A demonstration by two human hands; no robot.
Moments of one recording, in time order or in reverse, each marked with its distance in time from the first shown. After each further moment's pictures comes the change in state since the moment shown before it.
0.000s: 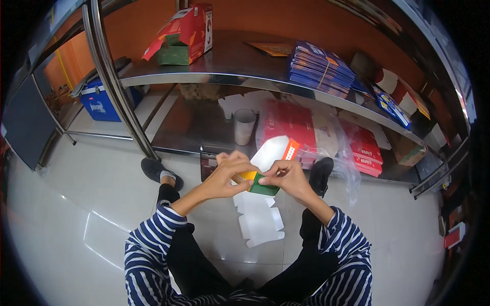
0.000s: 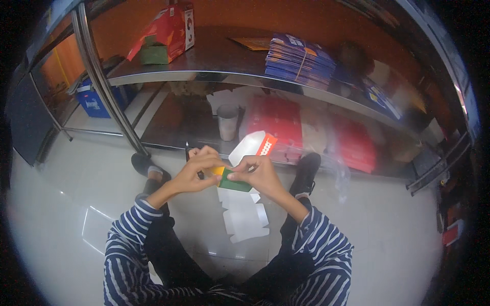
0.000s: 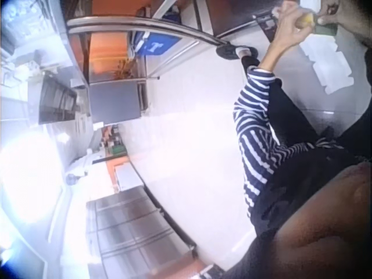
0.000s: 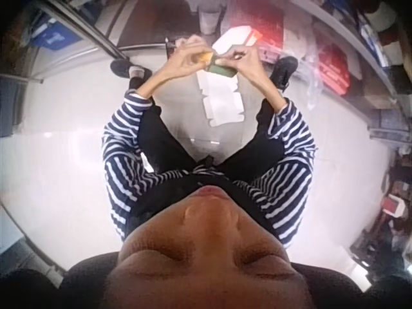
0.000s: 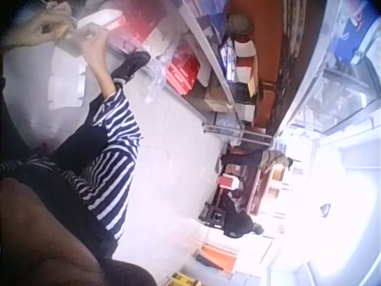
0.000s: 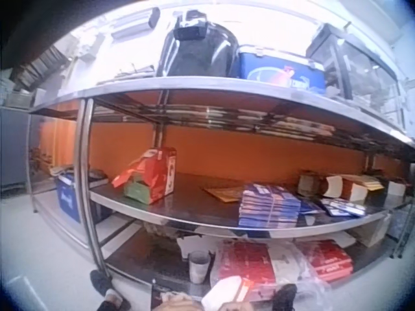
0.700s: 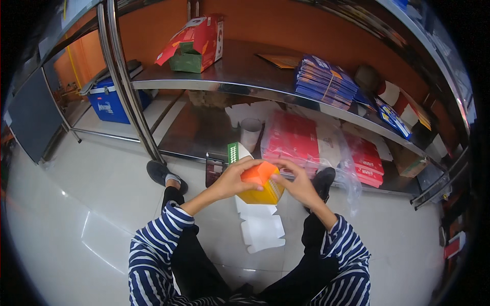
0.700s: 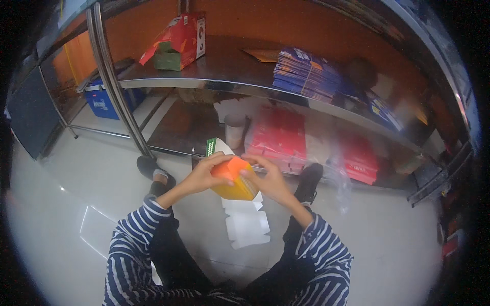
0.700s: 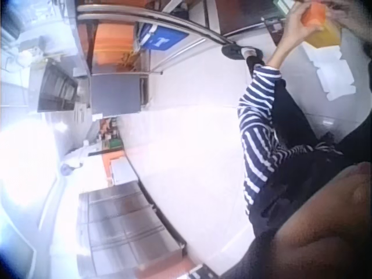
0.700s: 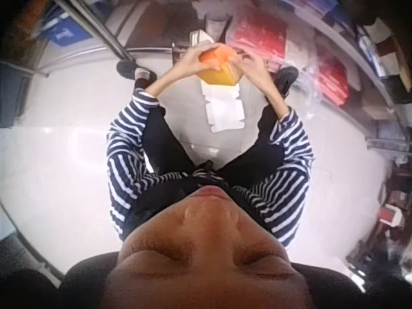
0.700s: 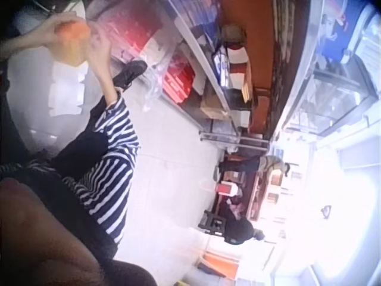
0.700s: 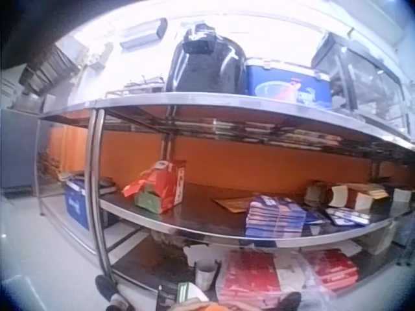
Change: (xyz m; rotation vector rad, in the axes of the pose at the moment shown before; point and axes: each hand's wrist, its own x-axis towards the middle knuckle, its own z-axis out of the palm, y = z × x) left_hand 0.005 -0.004 0.008 -0.315 0.077 -0.185; right_hand 0.003 0.000 -0.005 -0.138 0.077 -0.213
